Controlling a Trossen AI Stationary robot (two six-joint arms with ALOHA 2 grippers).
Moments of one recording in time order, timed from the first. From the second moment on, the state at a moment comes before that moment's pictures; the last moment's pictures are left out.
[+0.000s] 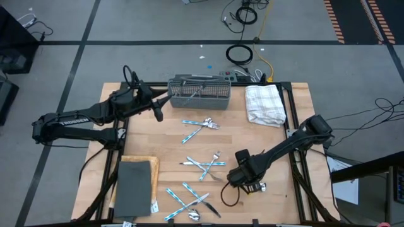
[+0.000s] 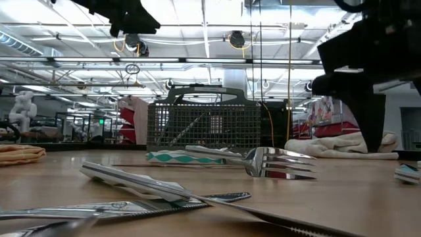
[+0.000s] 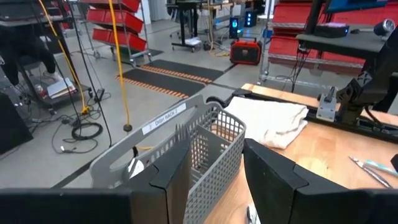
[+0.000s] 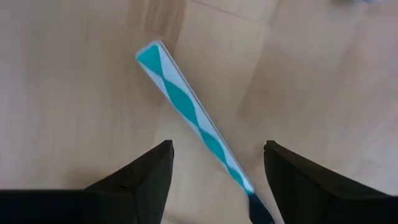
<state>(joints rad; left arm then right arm) 0.24 0.84 0.75 -0.09 -0.29 -0.02 0.49 1.82 1.17 -0.93 0.03 0.24</state>
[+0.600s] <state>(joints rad) 0.24 0.84 0.75 -0.13 -0.30 -0.02 0.51 1.99 1.19 -0.89 -0.02 0.25</state>
